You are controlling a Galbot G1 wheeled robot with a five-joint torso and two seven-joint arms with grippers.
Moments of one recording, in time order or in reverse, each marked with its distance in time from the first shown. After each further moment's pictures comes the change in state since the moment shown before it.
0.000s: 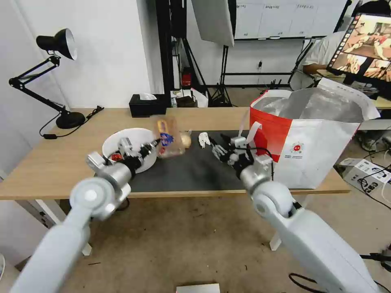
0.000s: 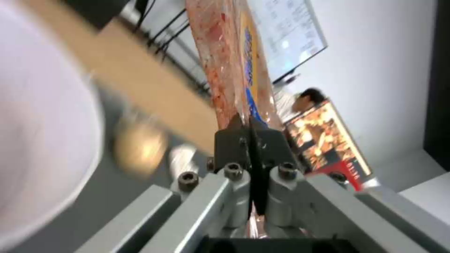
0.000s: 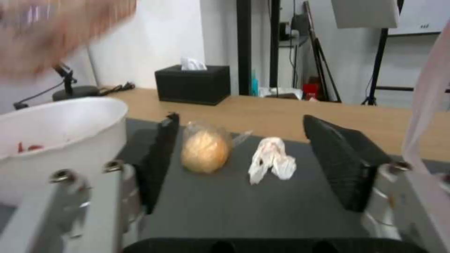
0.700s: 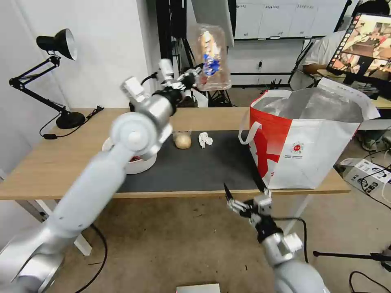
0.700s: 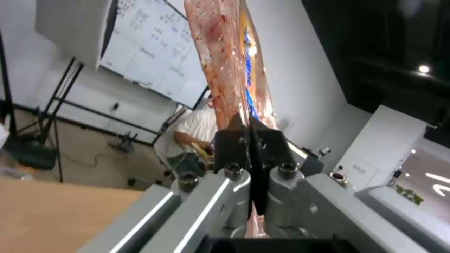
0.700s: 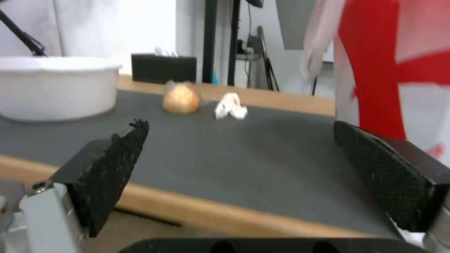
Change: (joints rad) left arm -0.618 -0.178 0.491 0.161 0.250 -0.154 0.013; right arm -0.758 0.152 0.289 0.226 -0.522 0.325 -0.048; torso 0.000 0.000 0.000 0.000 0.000
